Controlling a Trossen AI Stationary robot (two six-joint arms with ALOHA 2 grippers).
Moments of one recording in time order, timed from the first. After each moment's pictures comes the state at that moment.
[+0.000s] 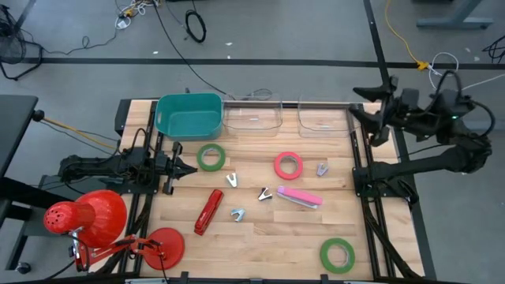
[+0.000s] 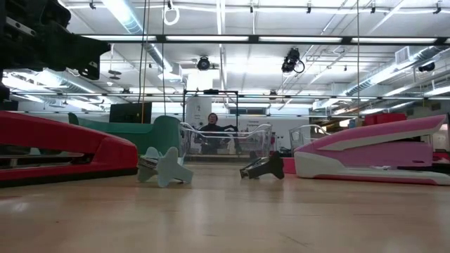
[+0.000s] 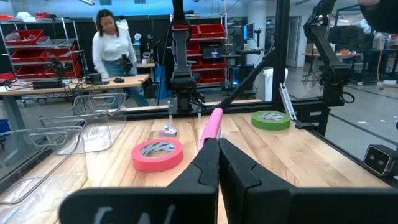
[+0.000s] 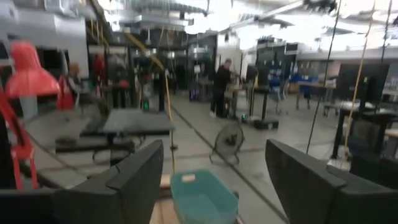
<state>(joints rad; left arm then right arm) -0.01 0.01 0.01 0.08 0.06 0.03 -0.03 0.72 1.27 -0.43 0.27 -0.10</state>
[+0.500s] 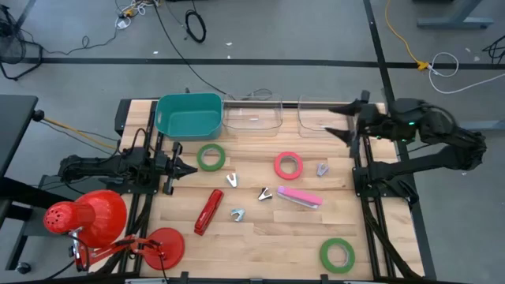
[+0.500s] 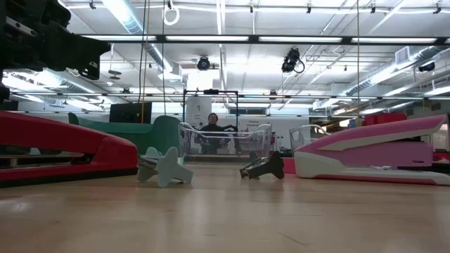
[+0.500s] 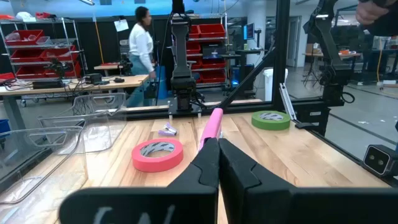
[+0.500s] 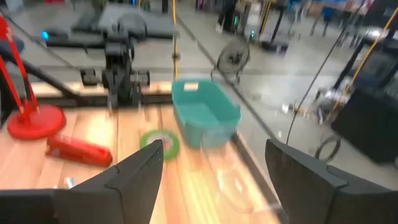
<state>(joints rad) -0.01 0.01 0.01 0.08 0.06 0.03 -0.03 0.83 1.27 -0.73 0.27 -0.07</state>
